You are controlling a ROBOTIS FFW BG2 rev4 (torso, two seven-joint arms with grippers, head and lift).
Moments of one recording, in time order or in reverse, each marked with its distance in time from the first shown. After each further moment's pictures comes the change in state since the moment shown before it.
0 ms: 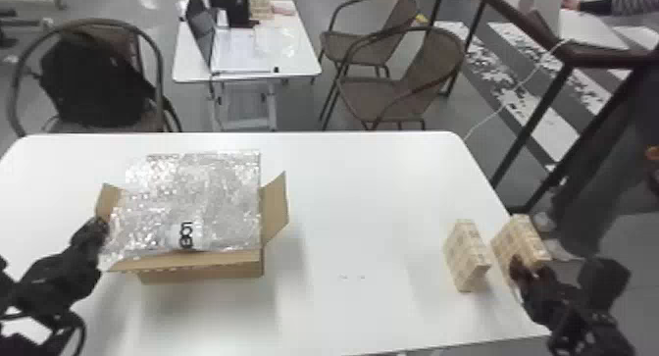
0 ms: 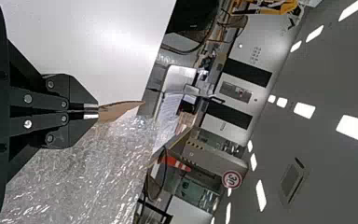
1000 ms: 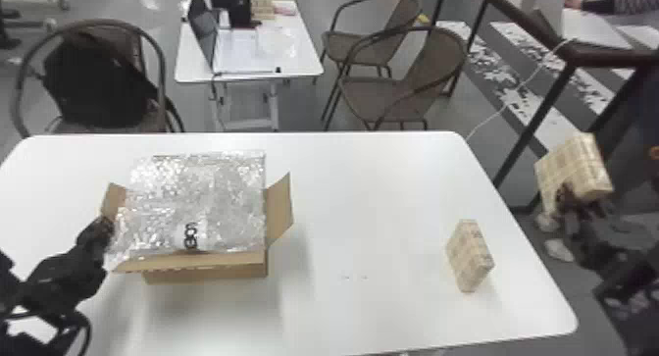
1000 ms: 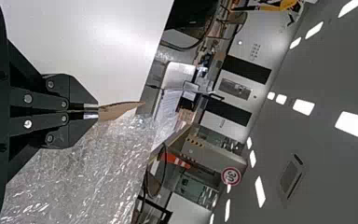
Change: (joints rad) left arm -0.001 0.000 -0.001 0.006 -0.001 -0.009 -0.011; right arm 0.117 0.047 0.012 -0.573 -0.101 0.161 -0.053
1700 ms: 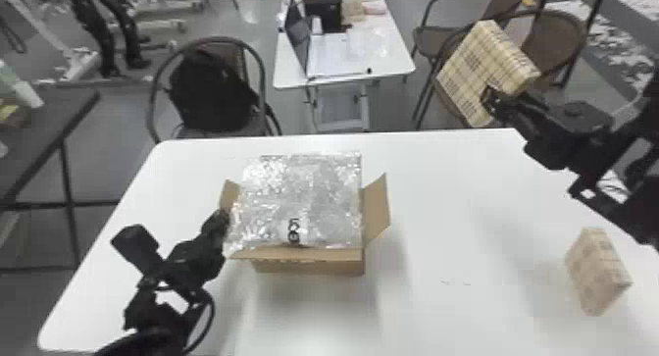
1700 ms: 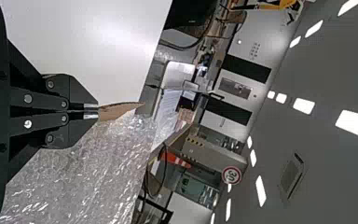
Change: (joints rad) left arm -0.010 0.000 -0.005 0.005 -0.010 0.000 0.000; right arm -0.362 -0.186 0.502 0.066 -0.302 0.236 0.179
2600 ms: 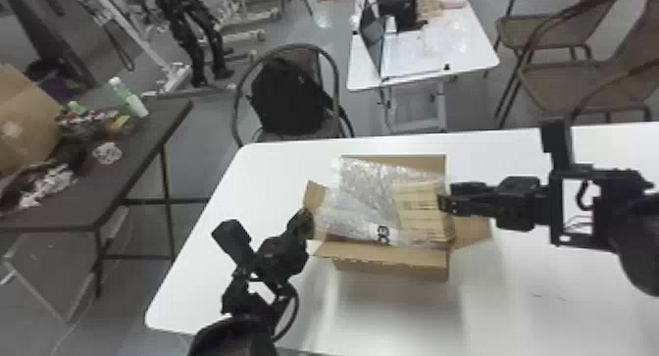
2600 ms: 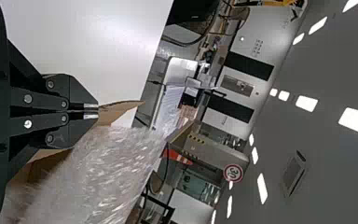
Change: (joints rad) left arm -0.013 0.000 -0.017 0.019 0.000 -0.002 0.000; right arm -0.316 0.079 0.314 0.659 0.146 0.080 0.432
